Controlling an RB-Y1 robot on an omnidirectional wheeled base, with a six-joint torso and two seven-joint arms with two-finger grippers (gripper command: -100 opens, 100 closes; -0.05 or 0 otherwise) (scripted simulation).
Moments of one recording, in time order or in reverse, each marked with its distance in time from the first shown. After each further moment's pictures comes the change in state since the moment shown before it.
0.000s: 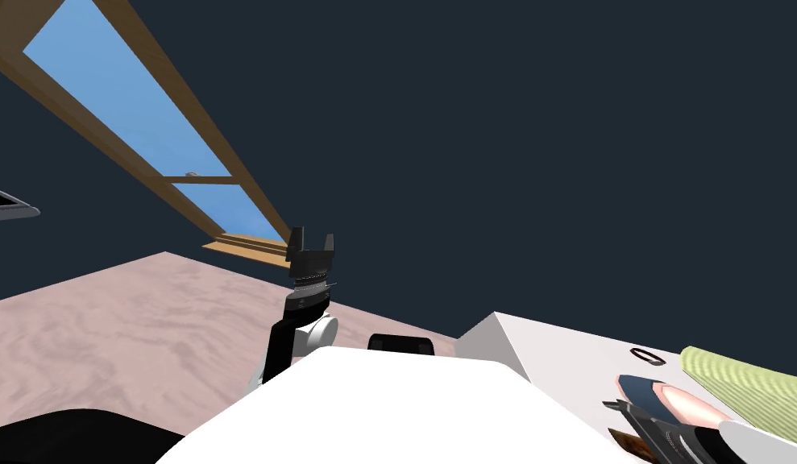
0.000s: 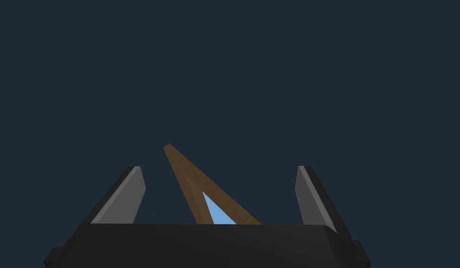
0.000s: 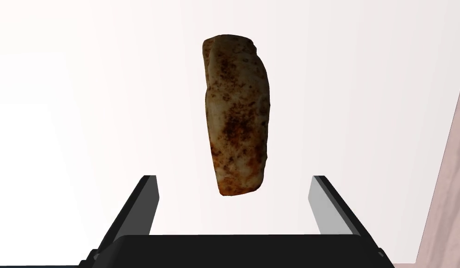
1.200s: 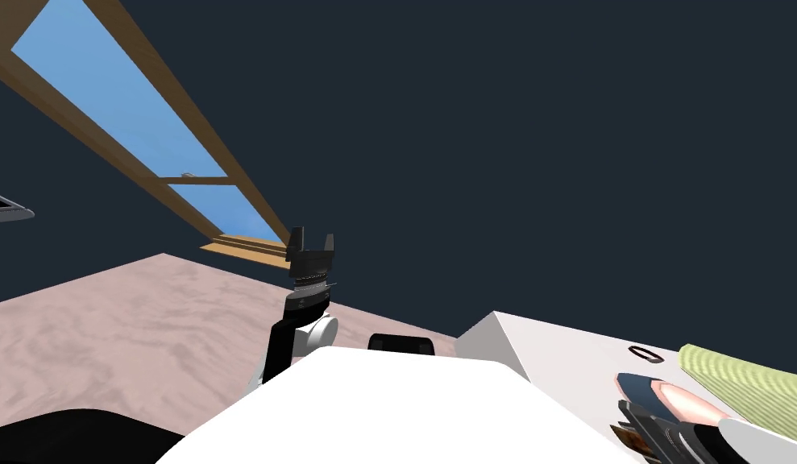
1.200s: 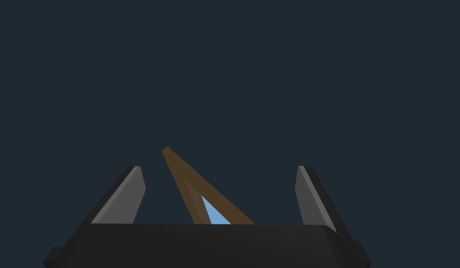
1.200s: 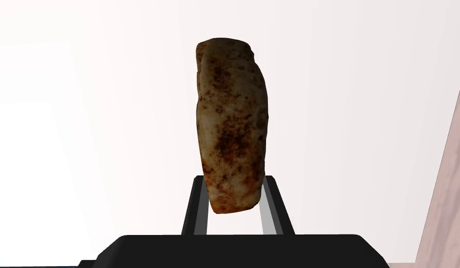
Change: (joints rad) left arm 0.000 0.000 0.000 0.000 0.000 0.000 0.000; right arm 0.005 -0.019 0.000 -0.019 0.000 0.006 -0.013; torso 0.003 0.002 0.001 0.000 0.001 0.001
